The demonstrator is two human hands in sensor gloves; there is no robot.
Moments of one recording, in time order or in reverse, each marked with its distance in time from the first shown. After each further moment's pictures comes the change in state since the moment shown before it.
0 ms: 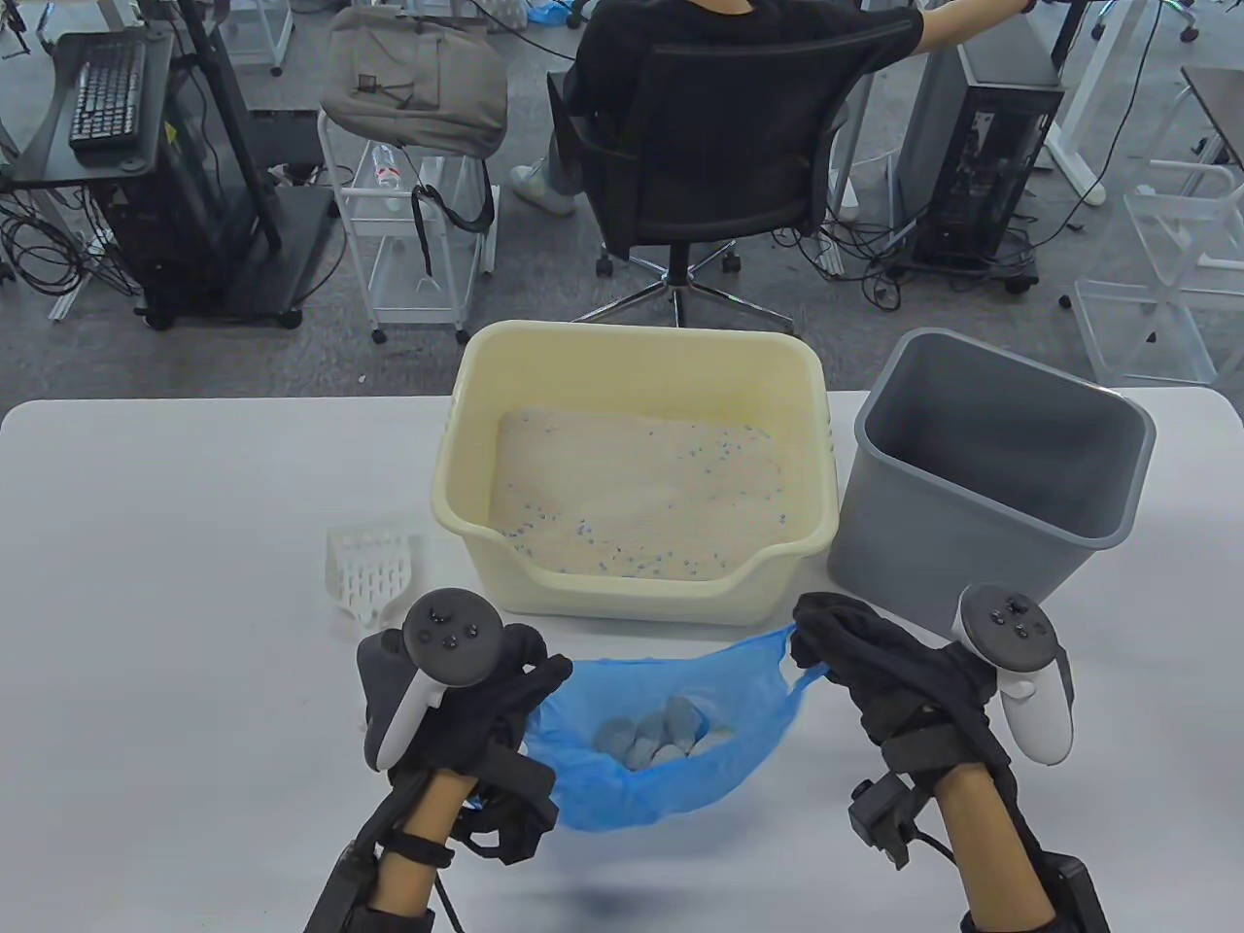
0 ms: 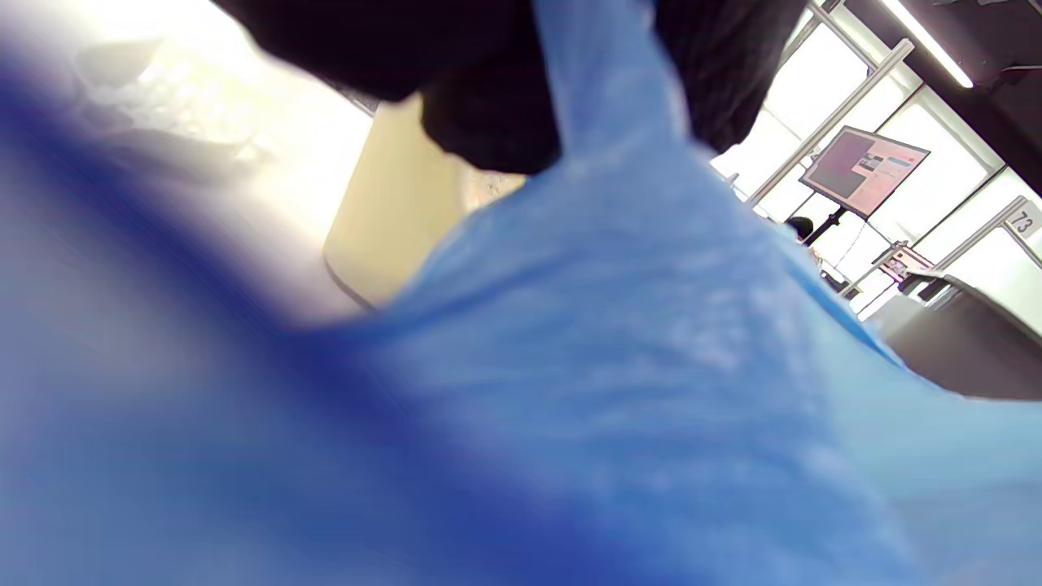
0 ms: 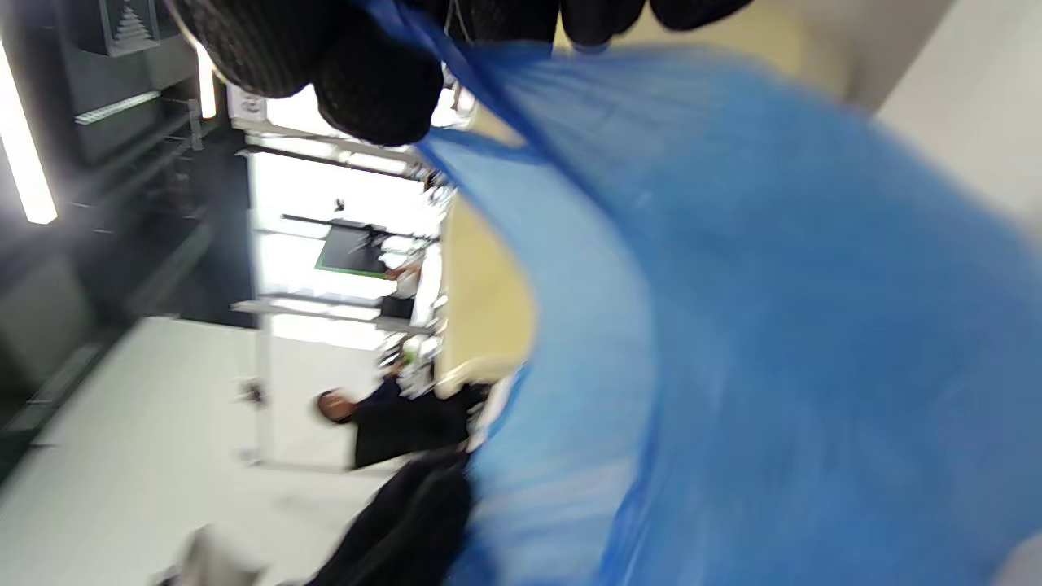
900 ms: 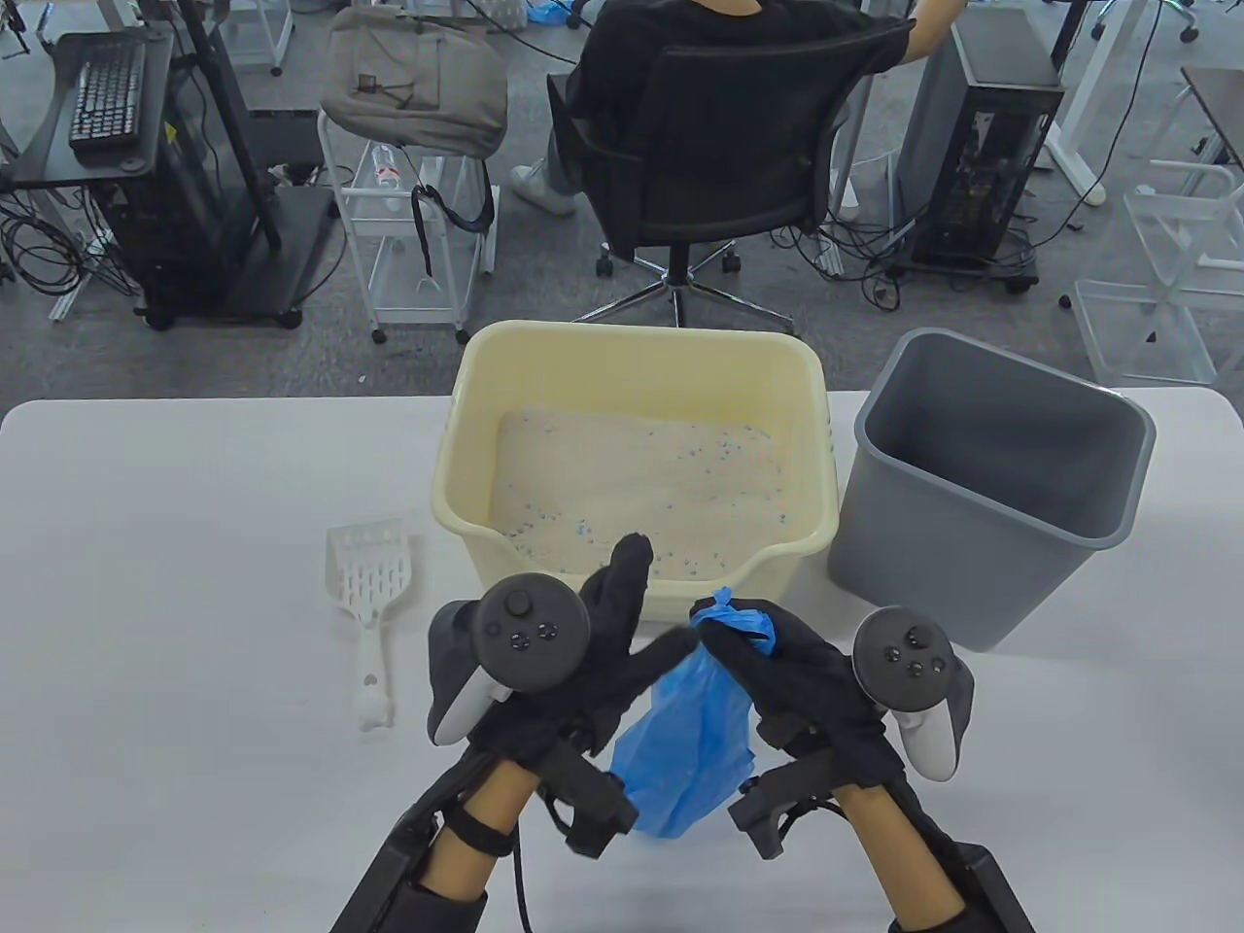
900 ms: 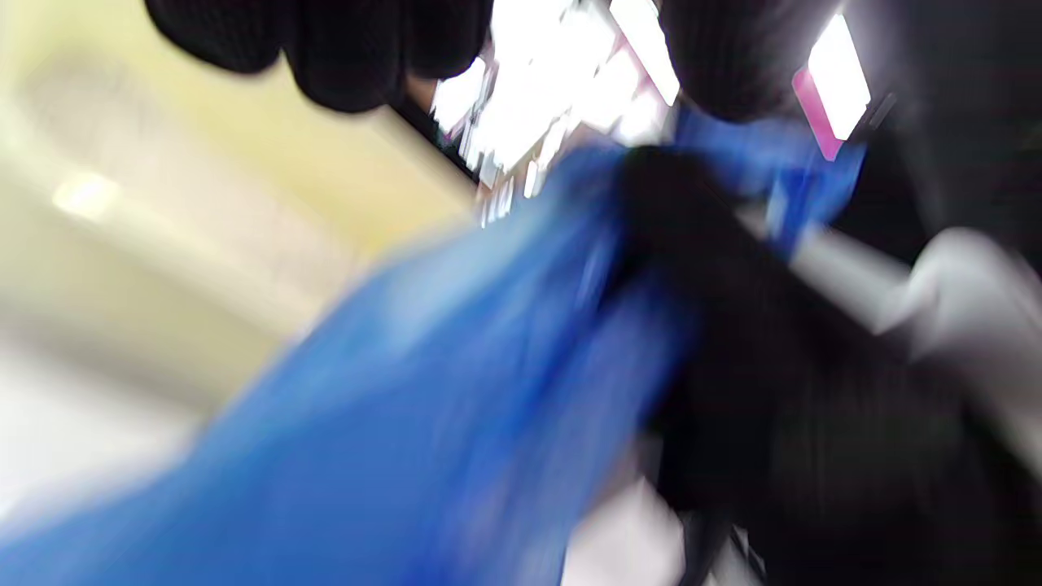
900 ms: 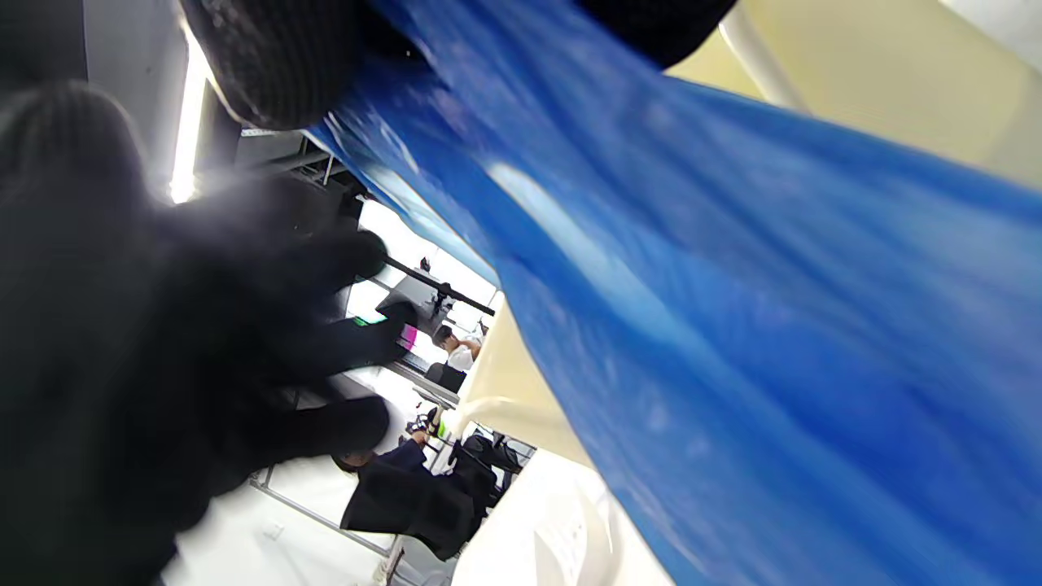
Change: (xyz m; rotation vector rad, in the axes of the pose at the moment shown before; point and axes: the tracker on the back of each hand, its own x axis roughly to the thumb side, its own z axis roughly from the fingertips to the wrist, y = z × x) left_hand 0.068 -0.031 0.014 -0.297 -0.406 0.092; right_hand 0.006 0.054 -0.017 -0.314 -0.176 0.392
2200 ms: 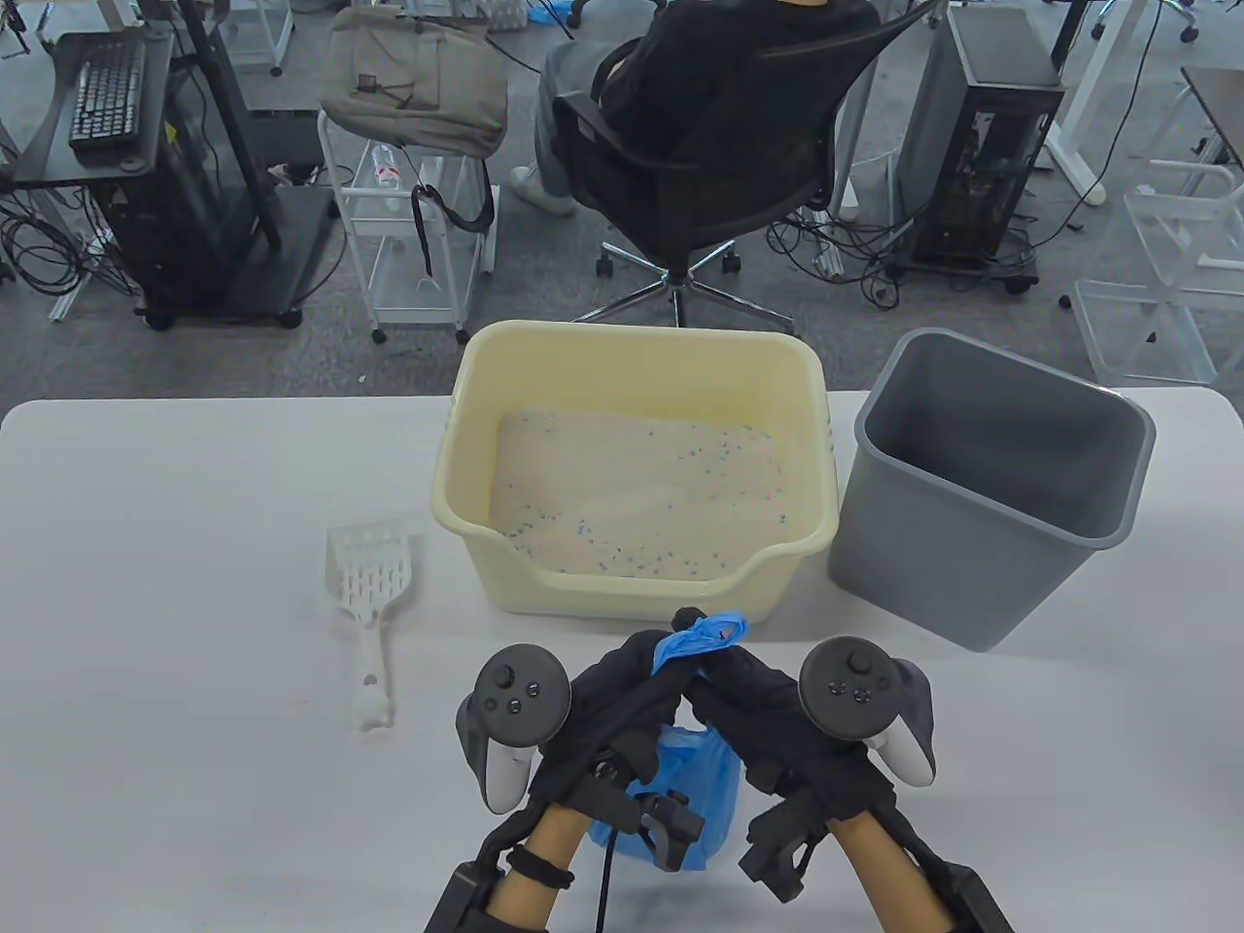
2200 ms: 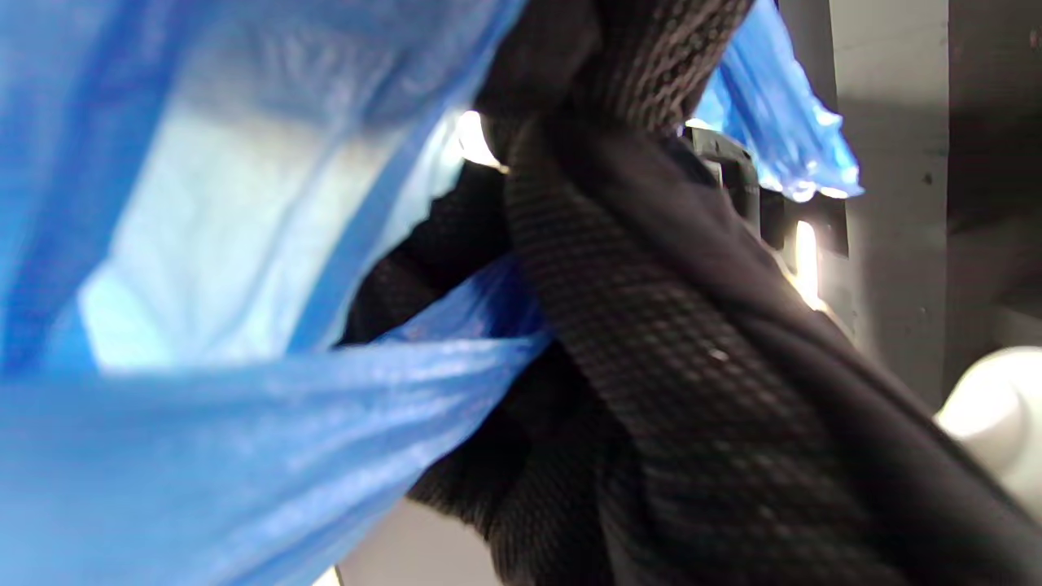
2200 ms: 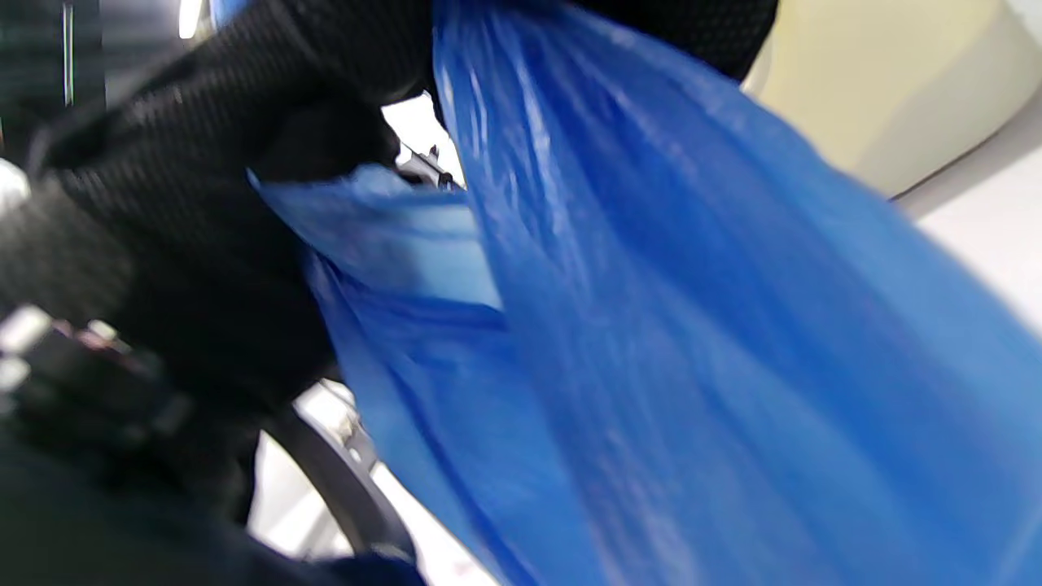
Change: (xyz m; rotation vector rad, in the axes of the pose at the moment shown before) left_hand -0.054 -0.049 -0.010 0.485 -0.046 0.464; right_hand -0.026 0.027 0.009 0.171 -0.041 0.125
